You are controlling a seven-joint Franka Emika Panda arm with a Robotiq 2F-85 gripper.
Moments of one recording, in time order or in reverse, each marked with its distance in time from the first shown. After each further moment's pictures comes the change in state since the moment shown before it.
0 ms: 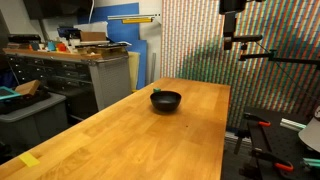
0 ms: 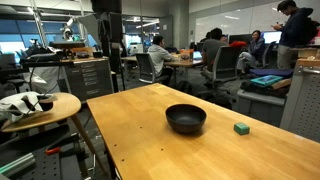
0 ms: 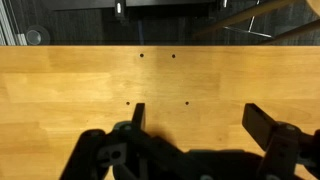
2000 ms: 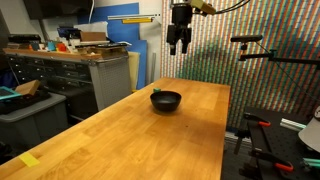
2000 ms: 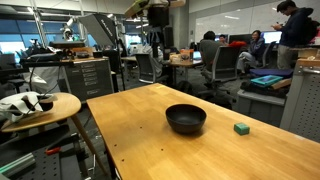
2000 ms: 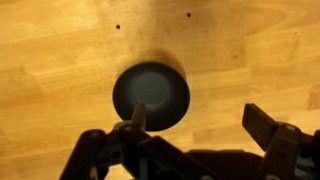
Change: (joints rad) arm -0.025 0.513 0.026 0.399 -0.007 0.227 0.174
